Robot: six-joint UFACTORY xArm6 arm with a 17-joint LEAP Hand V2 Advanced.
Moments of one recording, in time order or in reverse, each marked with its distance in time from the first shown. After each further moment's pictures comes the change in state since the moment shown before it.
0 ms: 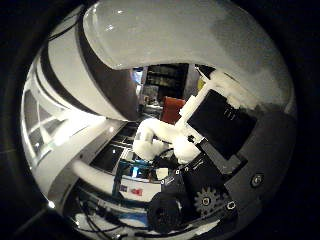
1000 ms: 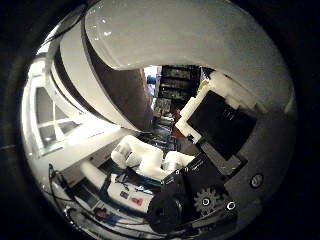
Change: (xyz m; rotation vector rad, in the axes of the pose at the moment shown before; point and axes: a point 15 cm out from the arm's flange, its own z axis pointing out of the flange) arm 0.194 0.001 0.083 0.070 -0.072 0.124
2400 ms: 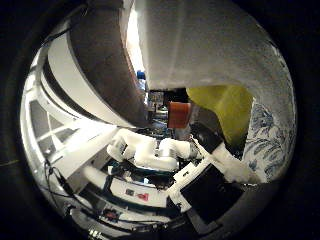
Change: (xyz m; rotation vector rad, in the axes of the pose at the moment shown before) arm 0.028 0.036 -0.017 -0.115 0.102 0.050
